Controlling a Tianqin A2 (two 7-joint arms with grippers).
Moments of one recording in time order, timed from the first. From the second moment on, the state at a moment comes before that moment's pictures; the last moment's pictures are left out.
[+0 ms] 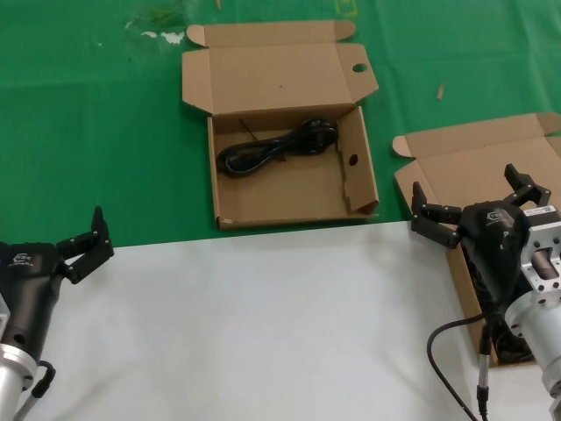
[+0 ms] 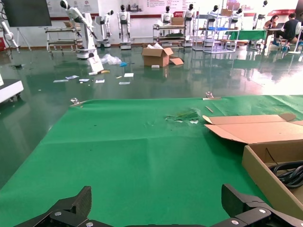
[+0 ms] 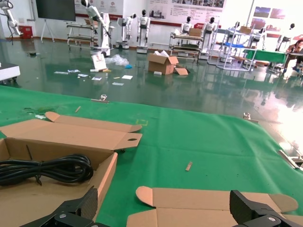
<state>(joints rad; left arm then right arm) 0.00 -0.30 1.60 -1.60 -1.80 0.00 0.00 0.04 0.29 -1.61 1.55 1.79 -0.03 -0.04</state>
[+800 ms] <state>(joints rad) 0.00 -0.30 1.60 -1.60 -1.80 0.00 0.00 0.04 0.29 -1.61 1.55 1.79 -0.03 -0.04</state>
